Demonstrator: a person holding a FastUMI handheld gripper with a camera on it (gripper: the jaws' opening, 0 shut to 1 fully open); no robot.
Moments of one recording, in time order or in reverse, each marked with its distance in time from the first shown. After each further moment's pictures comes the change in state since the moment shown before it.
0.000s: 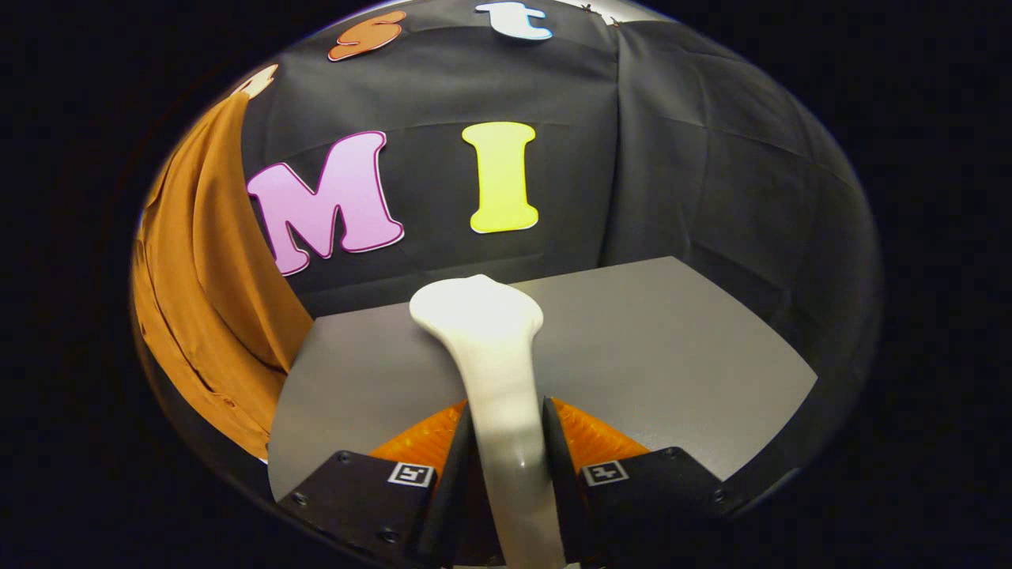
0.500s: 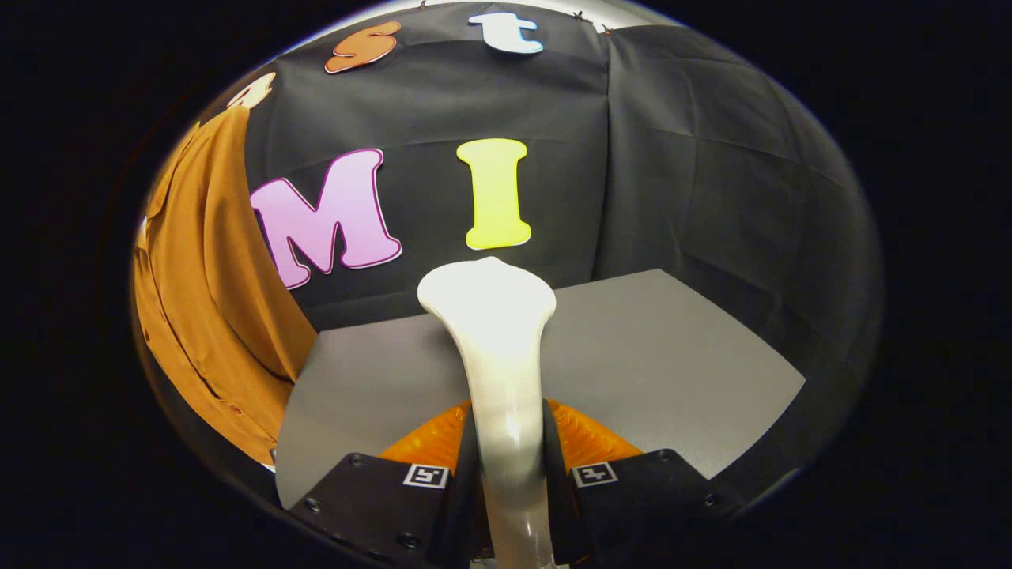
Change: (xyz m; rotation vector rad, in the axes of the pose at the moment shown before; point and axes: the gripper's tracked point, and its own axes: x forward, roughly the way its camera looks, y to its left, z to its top) arm -0.035 -0.007 0.020 0.031 -0.083 -0.012
